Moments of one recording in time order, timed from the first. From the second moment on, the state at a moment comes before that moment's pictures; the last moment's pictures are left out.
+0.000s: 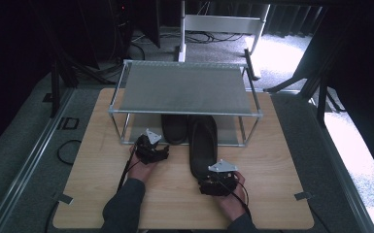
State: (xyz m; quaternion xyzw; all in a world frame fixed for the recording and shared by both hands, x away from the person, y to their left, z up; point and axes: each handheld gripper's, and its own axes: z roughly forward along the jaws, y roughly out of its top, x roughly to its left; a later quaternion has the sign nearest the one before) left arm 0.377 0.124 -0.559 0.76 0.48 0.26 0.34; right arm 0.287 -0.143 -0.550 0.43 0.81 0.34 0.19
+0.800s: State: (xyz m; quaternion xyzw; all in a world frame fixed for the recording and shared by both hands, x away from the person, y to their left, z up) left arm 0.378 0.124 -0.559 0.76 0.48 0.26 0.34; right arm 0.333 -0.151 -0.535 0.43 0.80 0.37 0.20
